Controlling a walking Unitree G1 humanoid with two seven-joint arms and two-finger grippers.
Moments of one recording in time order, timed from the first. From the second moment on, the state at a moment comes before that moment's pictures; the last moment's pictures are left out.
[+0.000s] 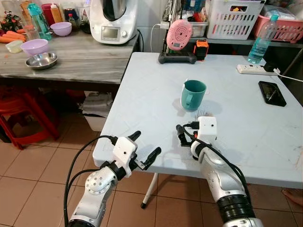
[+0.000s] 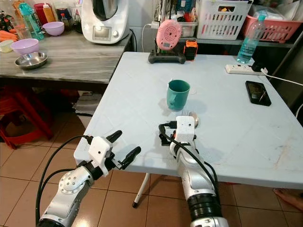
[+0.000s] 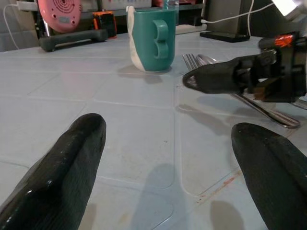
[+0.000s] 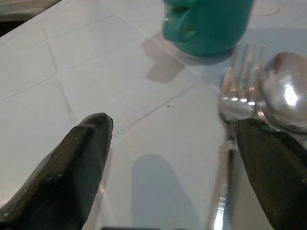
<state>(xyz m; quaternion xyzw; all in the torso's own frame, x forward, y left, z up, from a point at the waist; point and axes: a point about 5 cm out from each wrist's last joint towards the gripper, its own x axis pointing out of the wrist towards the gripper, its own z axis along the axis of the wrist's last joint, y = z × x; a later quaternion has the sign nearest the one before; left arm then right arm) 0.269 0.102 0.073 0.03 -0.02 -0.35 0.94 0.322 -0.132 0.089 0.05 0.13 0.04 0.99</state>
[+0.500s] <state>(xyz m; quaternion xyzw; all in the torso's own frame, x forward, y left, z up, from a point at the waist) 0.267 0.090 0.075 0.03 -0.03 -0.39 0.92 0.323 -0.144 0.082 0.04 0.16 0.02 0.99</state>
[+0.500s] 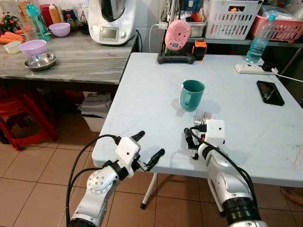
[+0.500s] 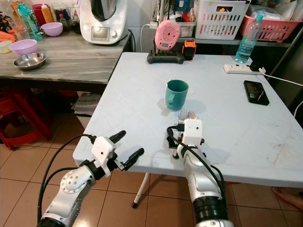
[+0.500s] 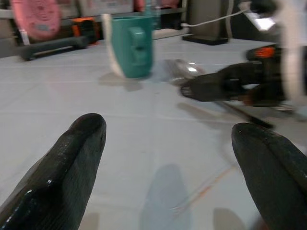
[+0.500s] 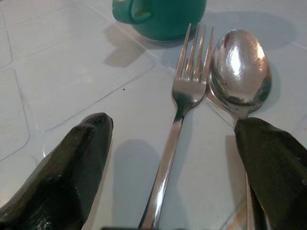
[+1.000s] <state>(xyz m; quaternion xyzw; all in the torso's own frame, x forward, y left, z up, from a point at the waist) 0.266 0.088 0.075 0.04 -0.03 -0.39 0.92 0.330 -0.139 0.079 0.03 0.18 0.05 0.98</state>
